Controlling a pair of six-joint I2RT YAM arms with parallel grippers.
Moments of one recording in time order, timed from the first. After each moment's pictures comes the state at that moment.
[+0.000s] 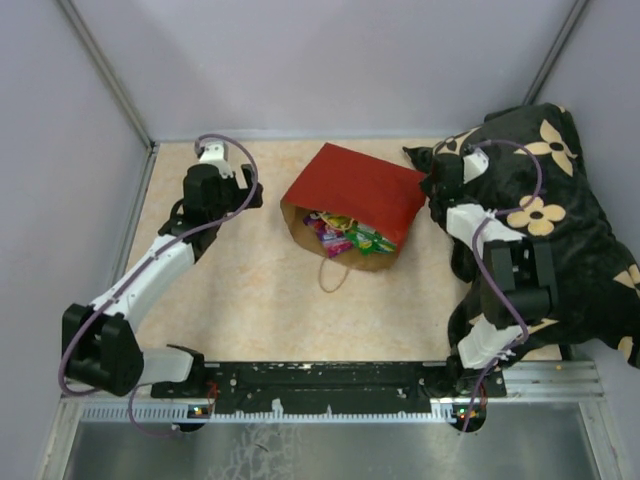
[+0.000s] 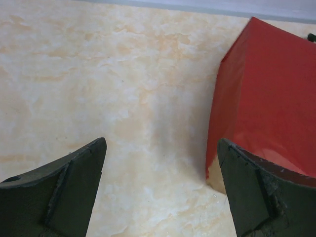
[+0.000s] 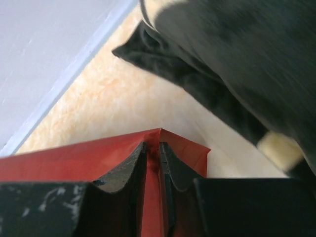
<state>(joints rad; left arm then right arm) -0.33 1.26 0.94 -0.01 -0.18 -0.26 0.15 1.59 0.98 0.14 0.36 0.85</state>
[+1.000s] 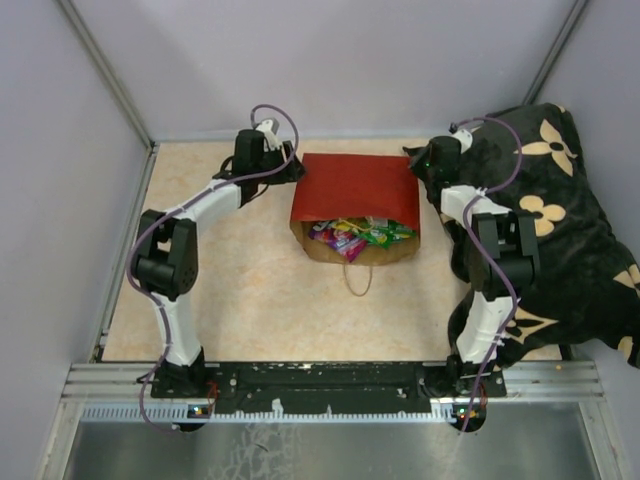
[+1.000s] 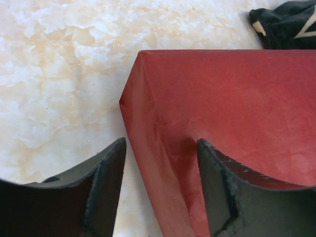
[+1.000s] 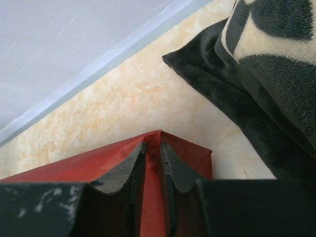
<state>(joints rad) -0.34 1.97 1.48 0.03 0.20 -0.39 0.11 1.88 1.26 0.22 0.10 0.65</state>
